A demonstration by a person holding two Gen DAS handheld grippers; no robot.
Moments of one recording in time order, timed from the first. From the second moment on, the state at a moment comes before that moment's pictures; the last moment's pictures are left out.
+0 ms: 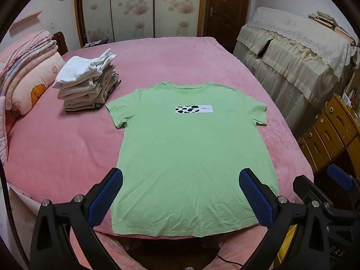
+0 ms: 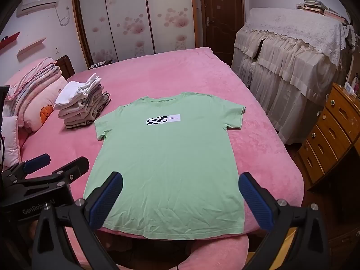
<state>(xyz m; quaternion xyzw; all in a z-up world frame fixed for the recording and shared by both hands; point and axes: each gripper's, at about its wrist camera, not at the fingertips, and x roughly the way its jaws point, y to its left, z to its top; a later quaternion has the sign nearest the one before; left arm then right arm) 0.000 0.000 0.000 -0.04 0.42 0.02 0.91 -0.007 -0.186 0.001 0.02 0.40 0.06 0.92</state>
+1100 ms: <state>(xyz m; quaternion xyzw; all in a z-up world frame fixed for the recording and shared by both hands) -0.001 -0.001 0.000 -0.03 0.42 0.02 0.91 -0.001 -0.198 -0.004 0.03 0.40 0.06 0.91</state>
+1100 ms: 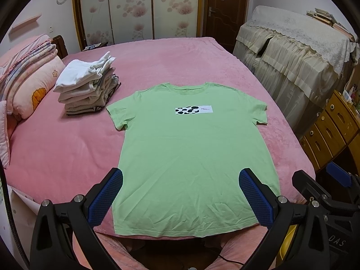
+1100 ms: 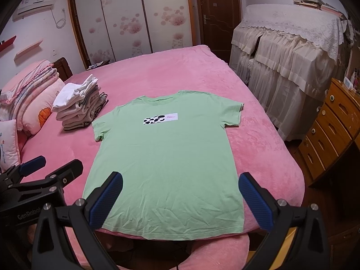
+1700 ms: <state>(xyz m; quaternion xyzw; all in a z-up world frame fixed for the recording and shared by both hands) 0.000 -0.005 -0.002 -0.03 0.42 0.02 0.90 0.000 -0.196 -0.005 0.02 0.39 0.03 0.92</state>
